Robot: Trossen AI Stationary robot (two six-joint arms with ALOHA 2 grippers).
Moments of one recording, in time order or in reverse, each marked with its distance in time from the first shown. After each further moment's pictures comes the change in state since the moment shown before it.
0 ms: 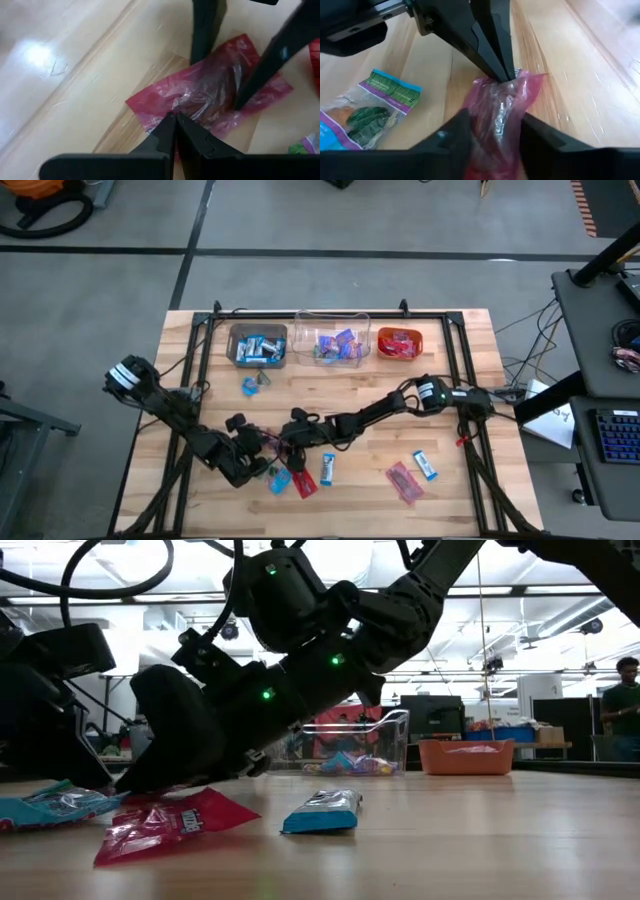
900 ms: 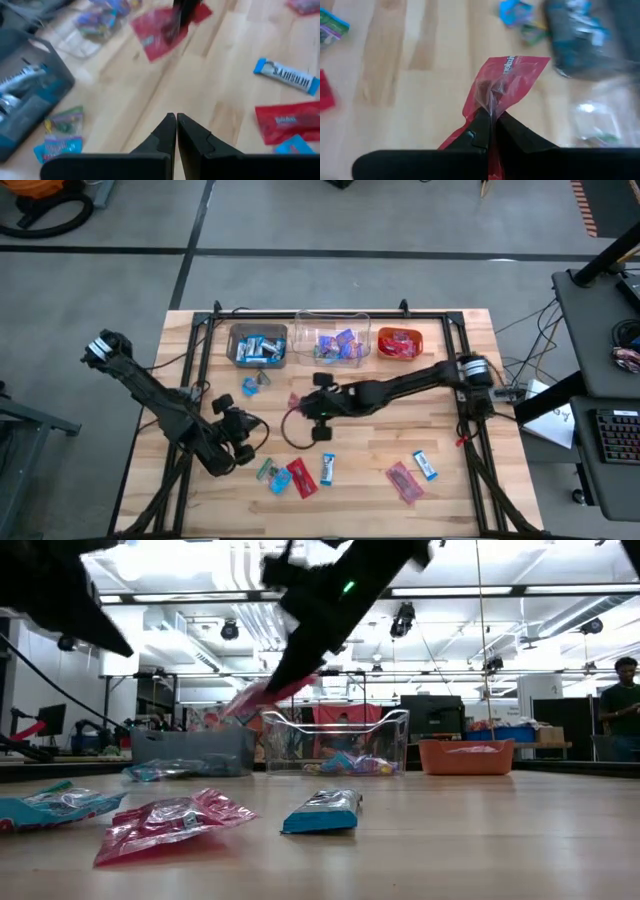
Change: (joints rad) left arm 0.007 -0.406 0.188 -0.503 -0.099 0.142; right arm -0.068 -0.453 -0.061 -0.695 0.158 -0.254
